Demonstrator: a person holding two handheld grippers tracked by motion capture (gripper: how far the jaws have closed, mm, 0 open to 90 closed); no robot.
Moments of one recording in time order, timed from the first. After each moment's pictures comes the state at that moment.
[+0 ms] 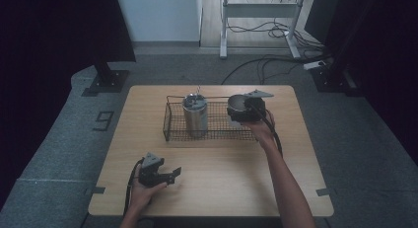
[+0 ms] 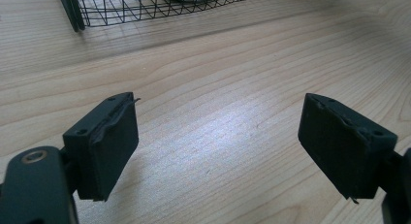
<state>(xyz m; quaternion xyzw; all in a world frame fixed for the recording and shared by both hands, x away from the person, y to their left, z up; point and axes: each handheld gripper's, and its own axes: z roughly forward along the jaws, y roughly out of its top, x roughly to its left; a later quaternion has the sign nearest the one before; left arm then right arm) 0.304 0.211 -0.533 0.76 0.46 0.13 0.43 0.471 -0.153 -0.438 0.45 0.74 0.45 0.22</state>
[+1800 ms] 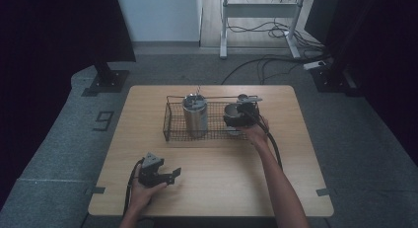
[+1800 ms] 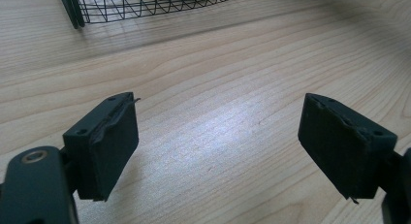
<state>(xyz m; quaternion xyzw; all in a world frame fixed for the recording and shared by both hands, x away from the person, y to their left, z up) 0.304 0.211 -0.534 0.77 0.46 0.13 0.42 0.487 -0.137 -0.478 0.47 0.76 0.40 0.20</state>
